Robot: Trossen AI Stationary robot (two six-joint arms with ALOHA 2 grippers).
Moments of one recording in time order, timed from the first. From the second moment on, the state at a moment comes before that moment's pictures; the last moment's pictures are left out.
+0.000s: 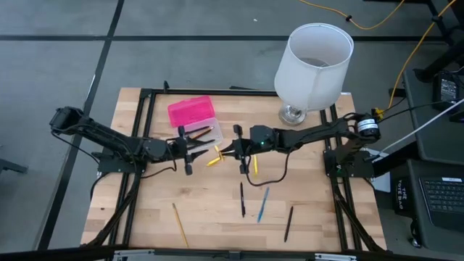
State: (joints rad) left arm -0.23 1.00 0.36 0.47 -0.54 0.04; right arm 0.01 1.72 1.02 0.39 -0.11 -0.22
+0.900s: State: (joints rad) left arm -0.15 1.10 0.36 0.70 -0.41 0.05; right arm 0.01 1.73 1.02 0.50 -0.18 -0.27
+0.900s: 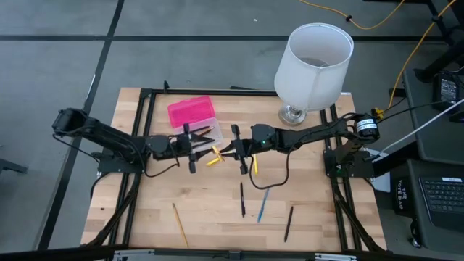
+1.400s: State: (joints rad) left arm -0.11 1.13 0.36 0.71 -0.41 0.05; right arm 0.00 1.73 1.02 0.49 -0.11 -0.29
